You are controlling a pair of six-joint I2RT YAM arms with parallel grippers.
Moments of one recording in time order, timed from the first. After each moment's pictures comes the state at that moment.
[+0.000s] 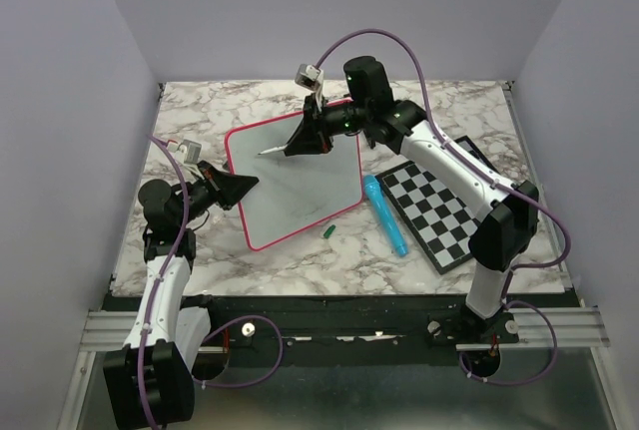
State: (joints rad) left arm 0.14 0.84 0.43 0.47 0.96 -0.66; right arm 0.69 1.84 1.83 -0.40 -0.88 -0.02
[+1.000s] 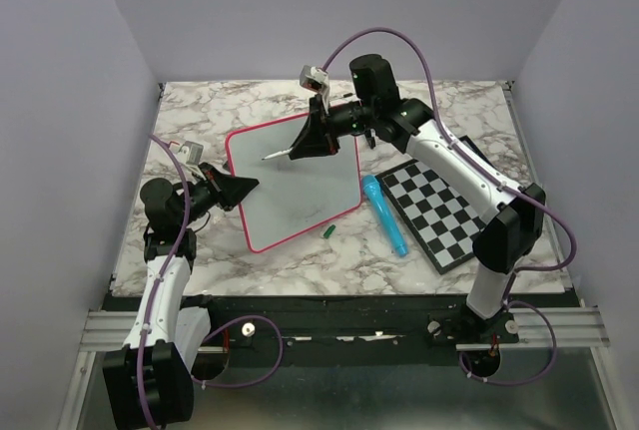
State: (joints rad) left arm 0.14 0.84 0.43 0.40 0.94 -0.61; right arm 0.67 1.81 1.83 -0.44 -0.98 -0.11
